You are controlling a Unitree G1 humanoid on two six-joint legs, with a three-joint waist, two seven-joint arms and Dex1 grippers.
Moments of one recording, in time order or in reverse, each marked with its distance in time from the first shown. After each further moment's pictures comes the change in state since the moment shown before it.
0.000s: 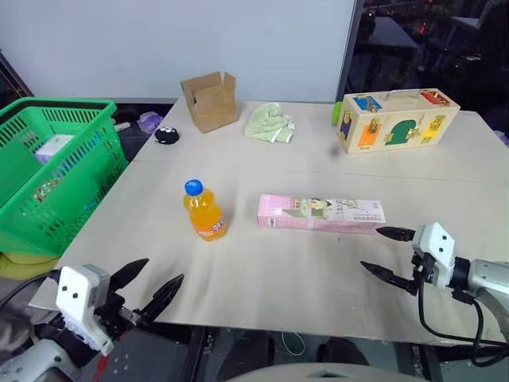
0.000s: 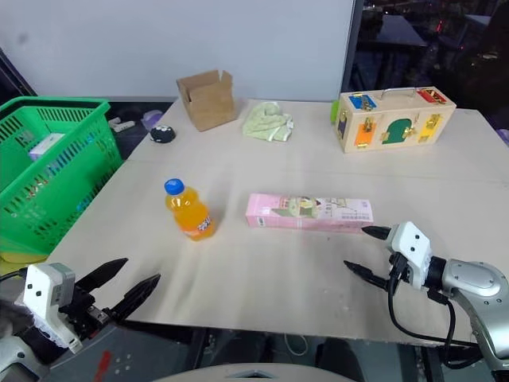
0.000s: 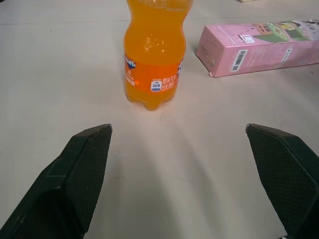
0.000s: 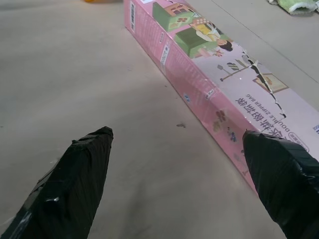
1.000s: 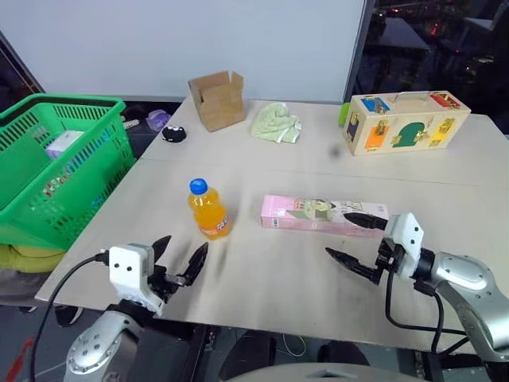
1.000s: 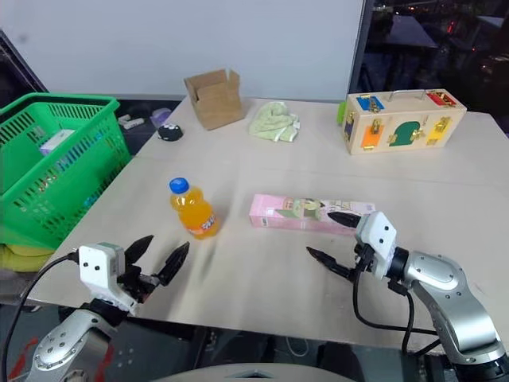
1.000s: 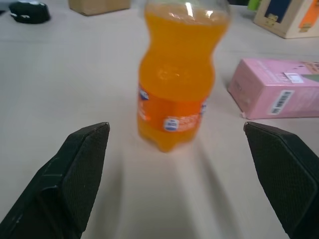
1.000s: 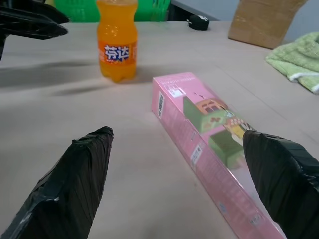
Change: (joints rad) left arm -0.231 -0.127 -0.310 0.049 0.218 -0.096 0.282; right arm -0.116 0.171 0.150 -0.120 -0.003 0.044 -0.134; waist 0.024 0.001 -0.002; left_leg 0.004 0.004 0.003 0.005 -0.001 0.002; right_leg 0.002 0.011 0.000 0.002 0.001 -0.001
